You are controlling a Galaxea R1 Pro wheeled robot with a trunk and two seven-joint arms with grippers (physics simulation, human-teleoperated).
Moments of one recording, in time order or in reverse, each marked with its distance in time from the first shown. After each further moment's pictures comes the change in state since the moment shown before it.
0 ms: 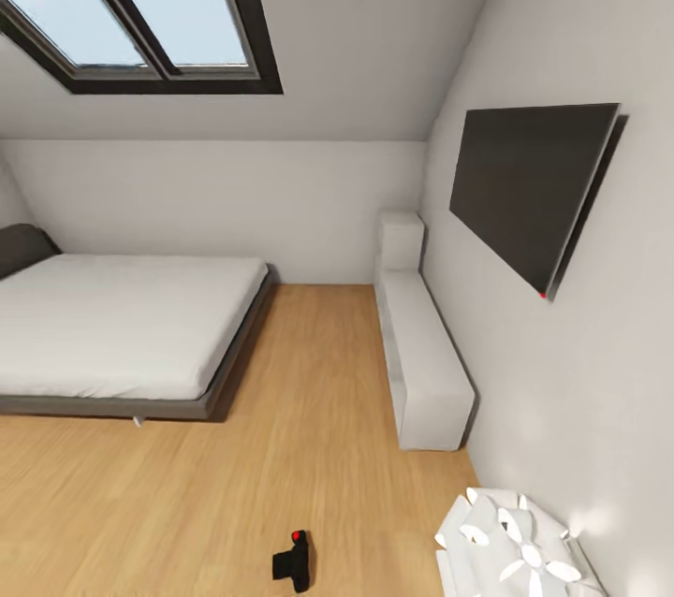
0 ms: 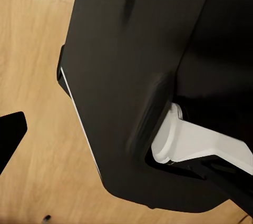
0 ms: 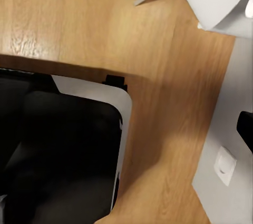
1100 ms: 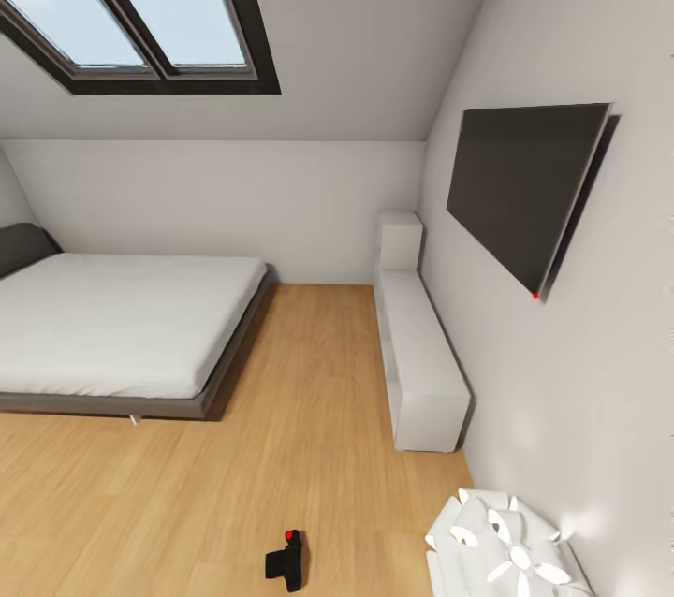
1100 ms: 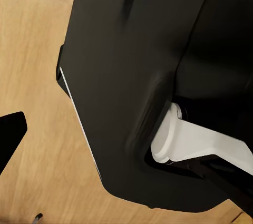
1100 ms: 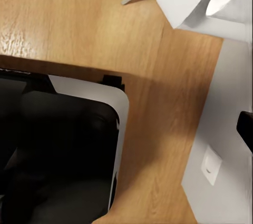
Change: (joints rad) left arm 0.000 -0.001 0.000 0.000 -0.001 0.000 0.000; right arm 0.000 -0.006 0.000 0.000 0.000 0.000 0.000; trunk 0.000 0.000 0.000
